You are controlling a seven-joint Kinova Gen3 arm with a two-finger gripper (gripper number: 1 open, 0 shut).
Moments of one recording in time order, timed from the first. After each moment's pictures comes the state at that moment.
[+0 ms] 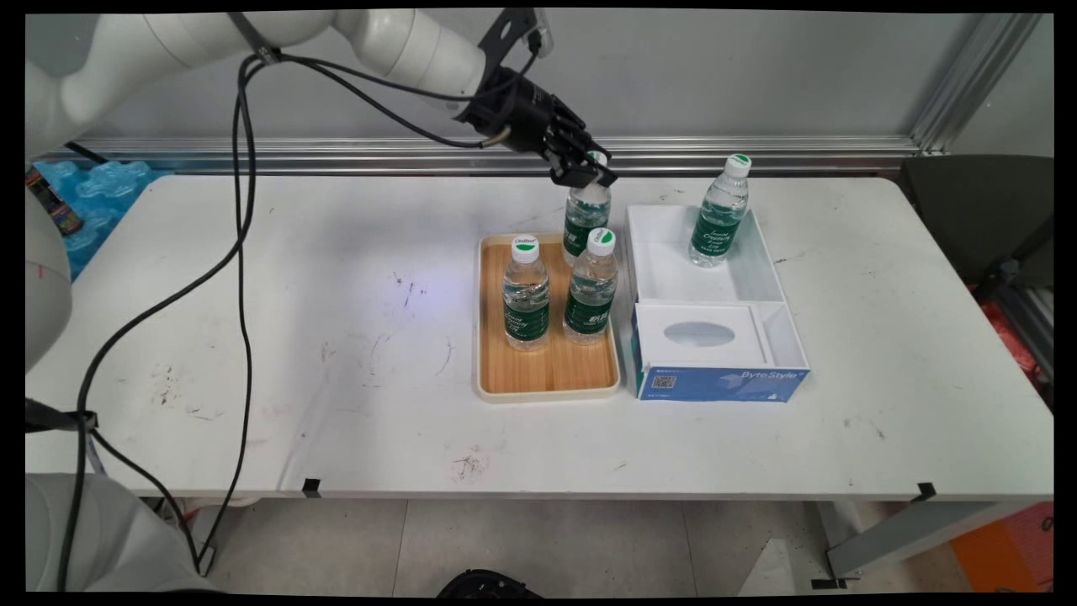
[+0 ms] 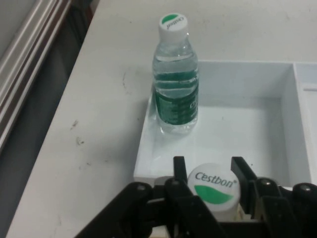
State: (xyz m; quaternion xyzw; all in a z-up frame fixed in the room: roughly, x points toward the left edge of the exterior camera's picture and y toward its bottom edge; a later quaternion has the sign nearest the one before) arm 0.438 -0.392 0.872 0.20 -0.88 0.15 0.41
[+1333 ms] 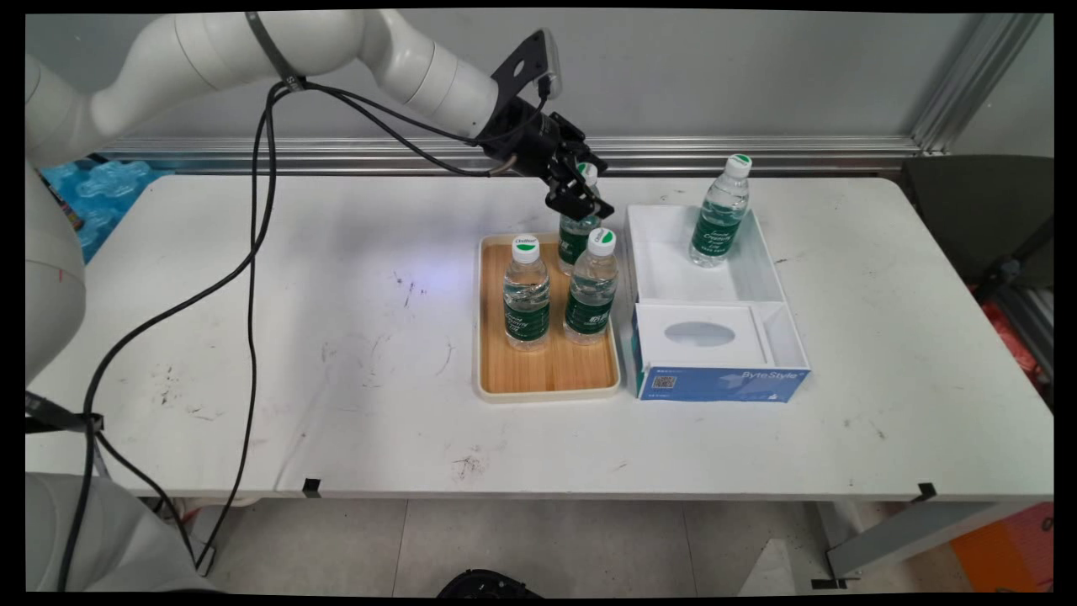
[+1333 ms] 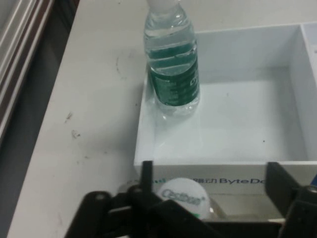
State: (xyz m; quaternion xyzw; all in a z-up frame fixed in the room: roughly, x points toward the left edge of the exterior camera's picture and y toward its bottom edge) arm 0.433 -0.402 0.839 0.16 -0.89 0.16 0.39
